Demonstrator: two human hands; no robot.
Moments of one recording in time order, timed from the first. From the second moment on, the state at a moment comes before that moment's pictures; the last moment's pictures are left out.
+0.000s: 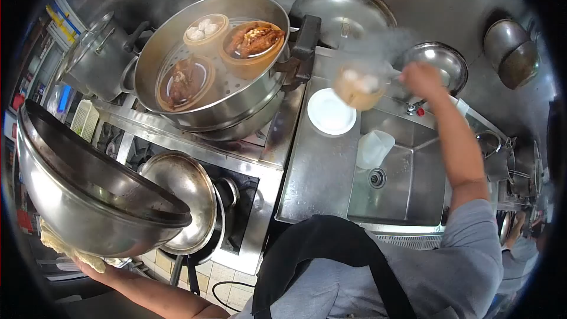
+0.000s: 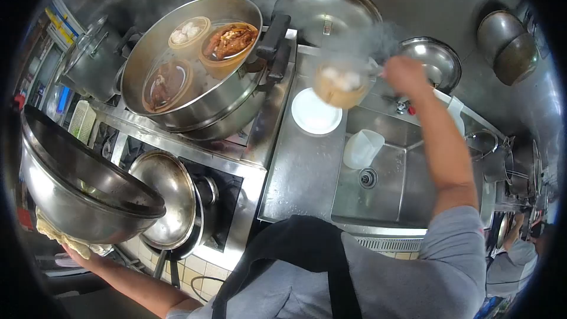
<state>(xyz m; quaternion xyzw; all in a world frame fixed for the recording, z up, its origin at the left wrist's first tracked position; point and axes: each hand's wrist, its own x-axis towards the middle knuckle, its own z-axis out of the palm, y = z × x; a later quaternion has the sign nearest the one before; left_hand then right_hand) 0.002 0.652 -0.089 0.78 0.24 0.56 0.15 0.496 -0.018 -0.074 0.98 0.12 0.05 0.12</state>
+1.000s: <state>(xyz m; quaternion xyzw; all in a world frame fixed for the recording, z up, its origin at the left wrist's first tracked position) 0.039 0.582 -0.078 0.50 0.29 0.63 0.52 0.595 0.386 0.042 0.92 0.33 0.10 0.18</state>
